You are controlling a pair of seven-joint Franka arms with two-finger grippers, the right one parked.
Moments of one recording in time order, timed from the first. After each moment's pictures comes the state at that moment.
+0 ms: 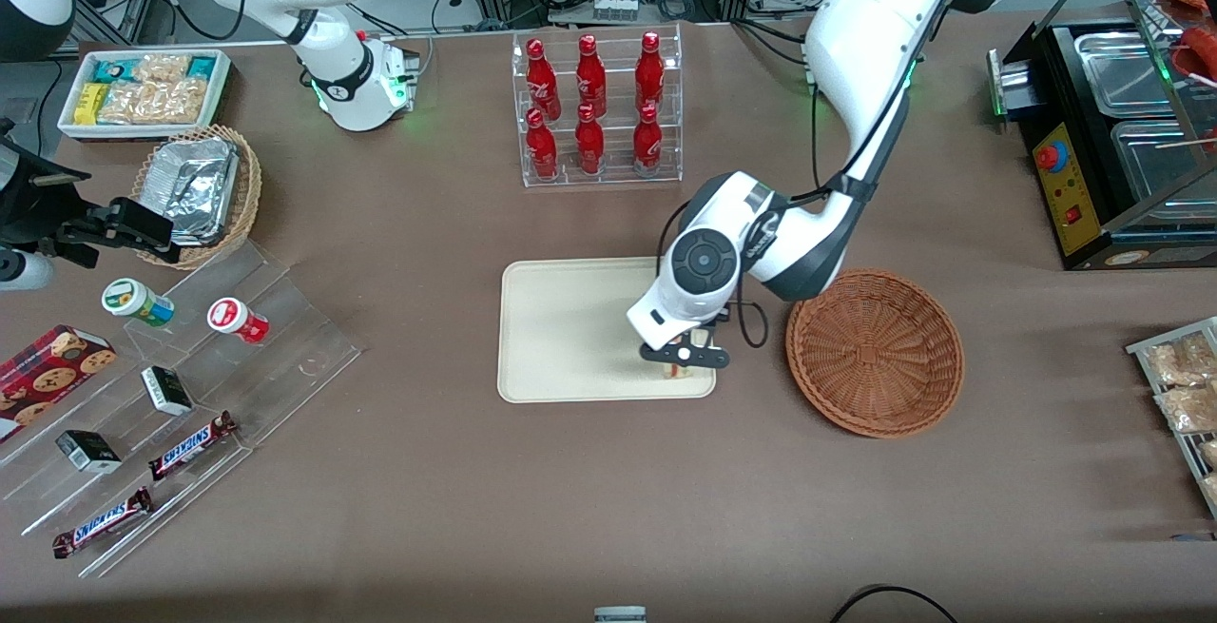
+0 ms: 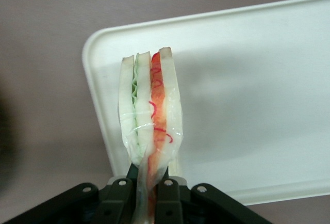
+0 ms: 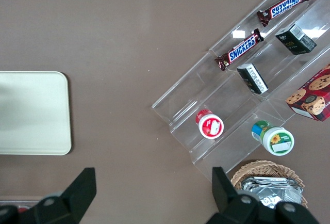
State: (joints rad) arm -0.52 0.68 -0.16 -1.46 -0.01 2.01 -0.51
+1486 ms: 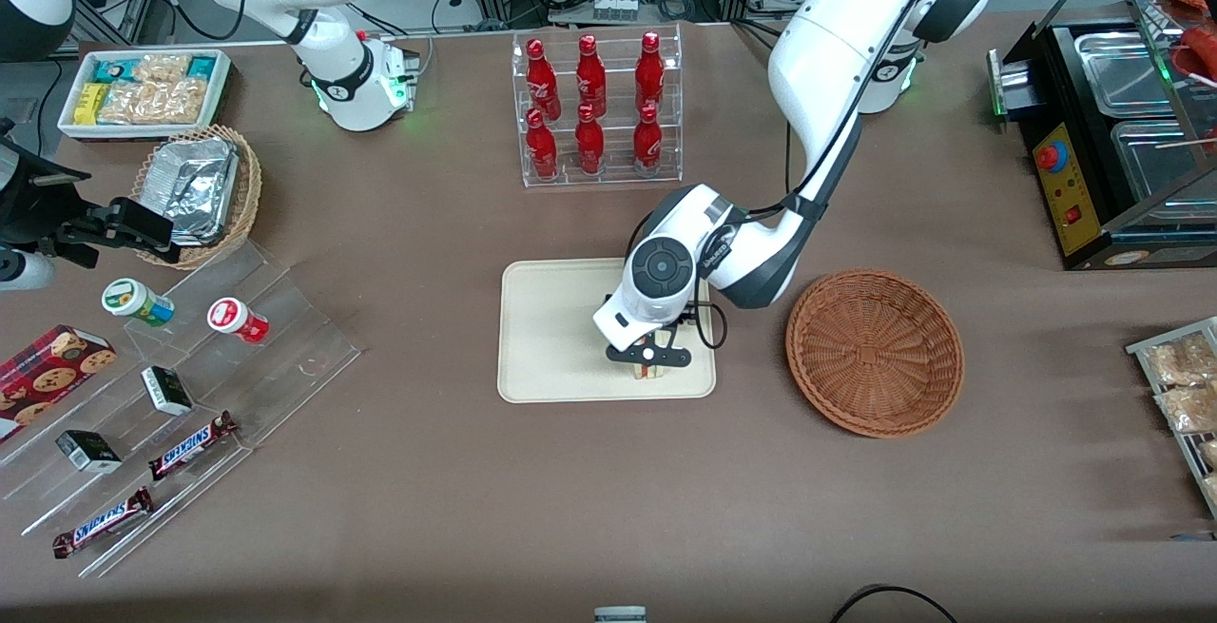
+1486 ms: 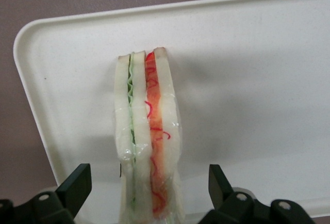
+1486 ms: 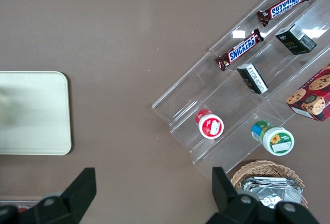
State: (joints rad) arm -0.58 0.78 -0.15 -1.39 -0.02 2.07 -0.58
